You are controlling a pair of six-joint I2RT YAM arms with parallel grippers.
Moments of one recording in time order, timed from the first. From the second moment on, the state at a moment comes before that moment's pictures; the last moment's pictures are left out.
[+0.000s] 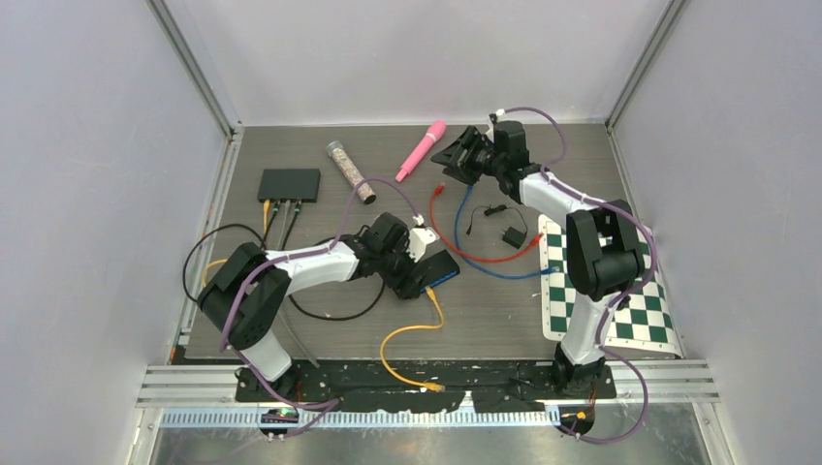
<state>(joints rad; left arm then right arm) -0.75 1.65 0.88 -0.20 0.30 0.10 0.29 1.89 1.34 0.14 -0.45 0.96</state>
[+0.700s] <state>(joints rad) -0.75 1.67 0.92 -0.25 0.26 0.11 0.31 1.48 0.60 0.21 -0.62 0.88</state>
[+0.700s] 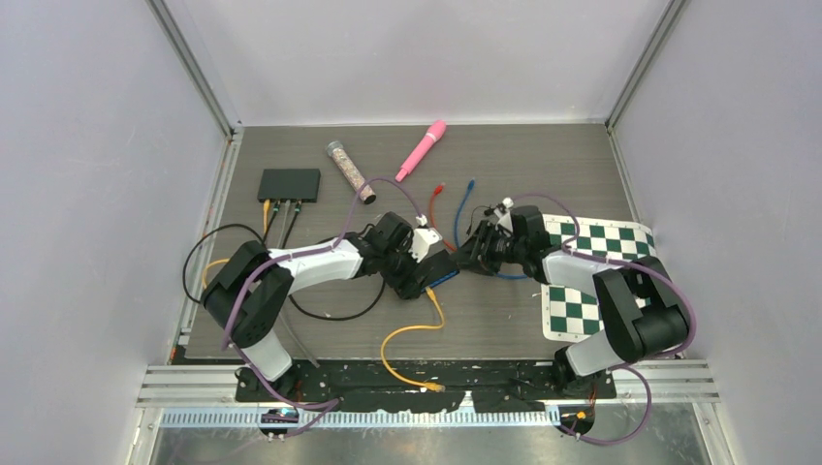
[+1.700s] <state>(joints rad) -0.75 1.67 0.92 -0.26 0.28 0.13 0.51 1.78 0.39 0.87 -0.71 1.24</state>
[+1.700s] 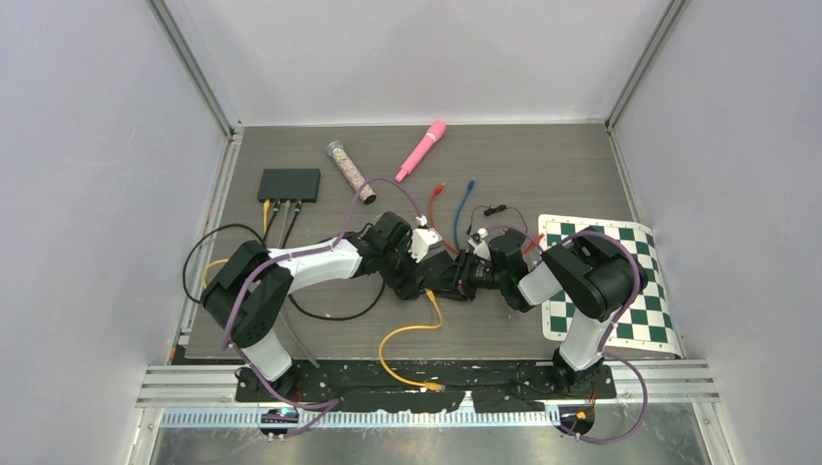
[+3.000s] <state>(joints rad) -0.74 1.66 0.88 -0.18 0.35 0.12 0.51 1.77 0.36 0.91 -0.73 1.24</state>
